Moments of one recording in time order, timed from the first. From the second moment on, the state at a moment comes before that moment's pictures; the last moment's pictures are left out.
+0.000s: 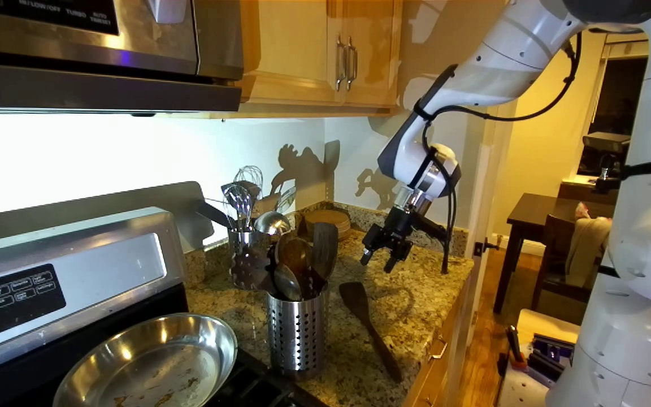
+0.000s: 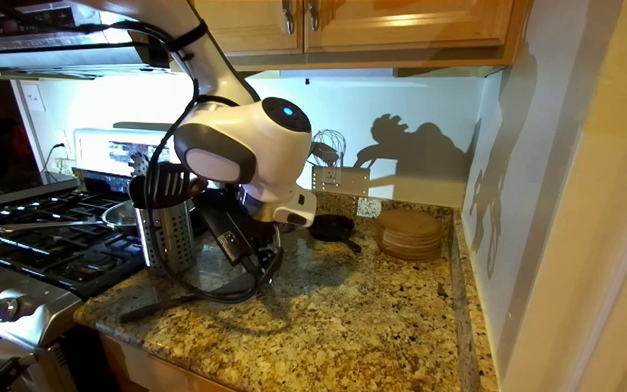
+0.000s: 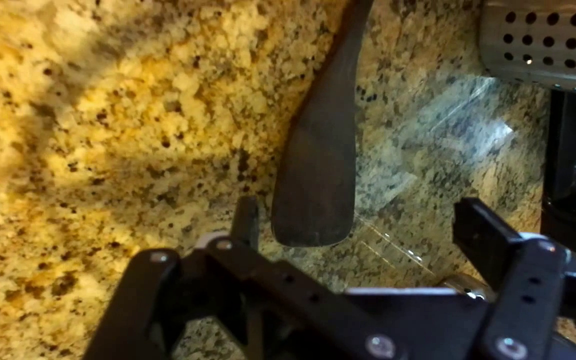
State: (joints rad) arm -0.16 0.07 -0.19 -2.53 0.95 2.50 -0.73
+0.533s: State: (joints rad) arm -0.14 -0.22 -0.11 -2.65 0.43 2.48 -0.23
